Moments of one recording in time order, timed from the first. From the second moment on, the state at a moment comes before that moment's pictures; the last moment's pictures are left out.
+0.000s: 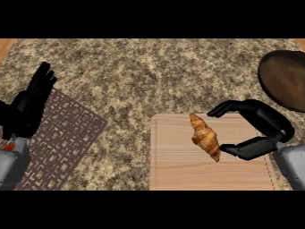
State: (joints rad) left arm -0.24 0.47 -0.15 -1.43 0.32 0.23 0.03; right arm -0.29 -0.42 0.19 -1.41 -0.18 0.55 -0.32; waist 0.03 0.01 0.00
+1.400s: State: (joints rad) left arm -0.24 0.37 -0.13 -1.42 0.23 0.25 0.01; right arm -0.73 -0.70 0.26 -1.29 0.20 0.61 -0.51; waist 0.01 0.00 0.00
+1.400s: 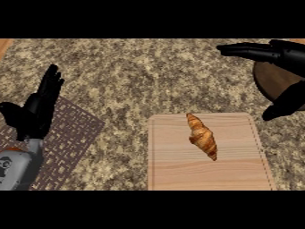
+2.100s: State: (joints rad) left arm -0.21 0.35 -0.08 -1.46 0.19 0.22 0.03; right arm -0.59 -0.65 0.30 -1.53 0.22 0.71 -0.33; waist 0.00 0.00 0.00
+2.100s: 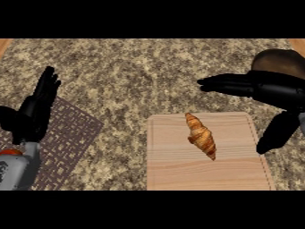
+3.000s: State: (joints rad) left arm -0.21 0.29 -0.03 -1.49 0.13 0.18 0.08; right arm -0.59 -0.51 0.36 -1.35 0.55 0.67 -0.42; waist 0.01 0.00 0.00
